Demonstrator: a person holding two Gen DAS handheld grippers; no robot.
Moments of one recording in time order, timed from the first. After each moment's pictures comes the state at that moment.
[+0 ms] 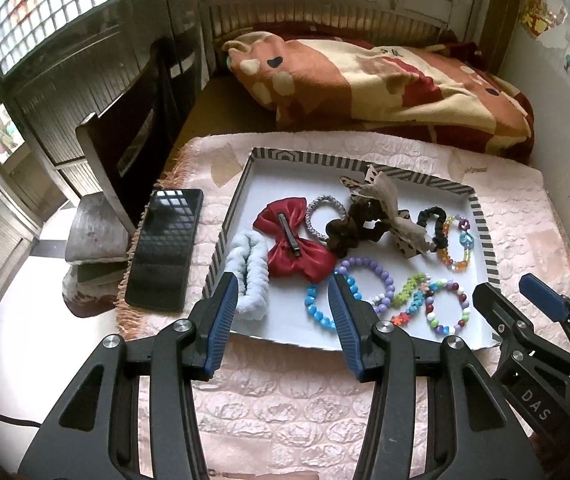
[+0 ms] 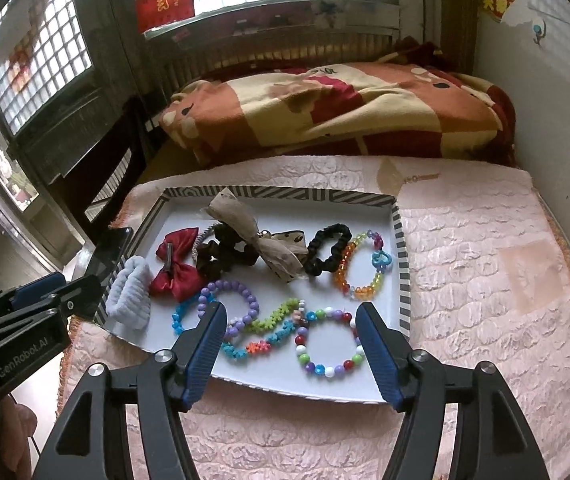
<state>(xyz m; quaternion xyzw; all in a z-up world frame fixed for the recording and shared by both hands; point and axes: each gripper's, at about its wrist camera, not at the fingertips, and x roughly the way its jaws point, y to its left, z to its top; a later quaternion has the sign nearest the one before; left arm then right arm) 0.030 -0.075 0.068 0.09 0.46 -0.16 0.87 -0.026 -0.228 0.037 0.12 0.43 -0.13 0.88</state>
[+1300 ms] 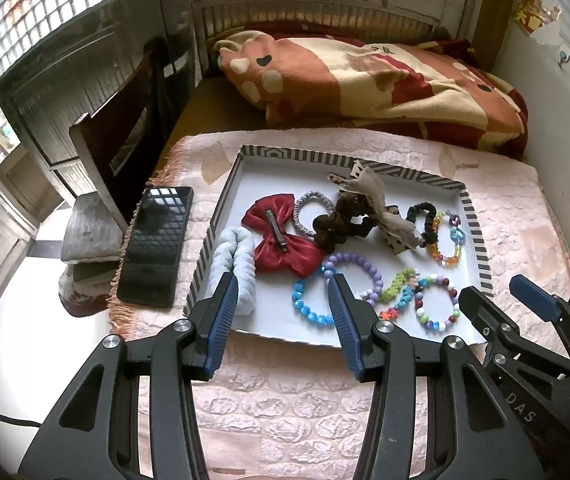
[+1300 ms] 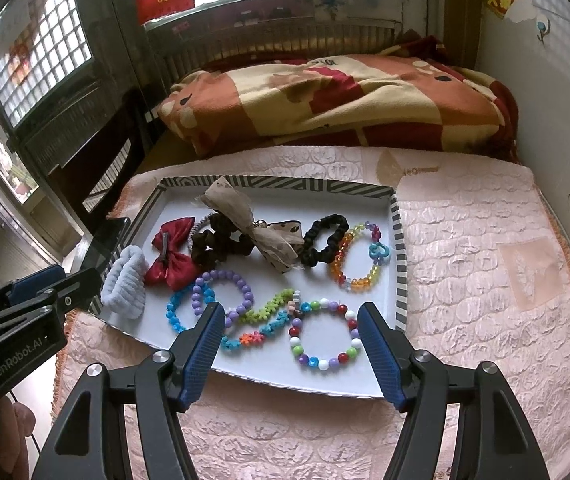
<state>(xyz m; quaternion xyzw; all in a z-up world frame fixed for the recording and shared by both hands) 0.023 -0.084 0.068 0.09 0.47 -0.17 0.86 -0.029 -0.234 0.032 0.12 0.44 -0.13 0.88</state>
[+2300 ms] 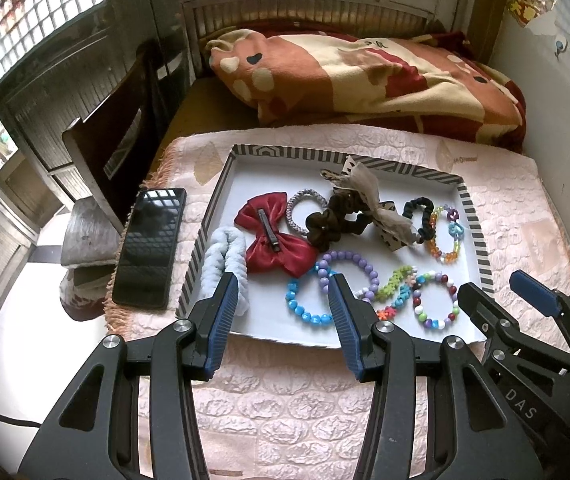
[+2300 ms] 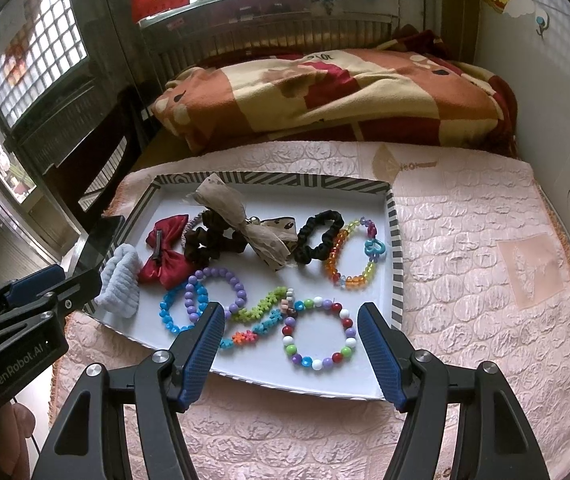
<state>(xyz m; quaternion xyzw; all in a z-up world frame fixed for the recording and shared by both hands) 0.022 -0.090 0.066 0.10 0.47 -0.17 0.86 -0.028 -0.240 0.027 0.12 0.45 -0.13 0.88</state>
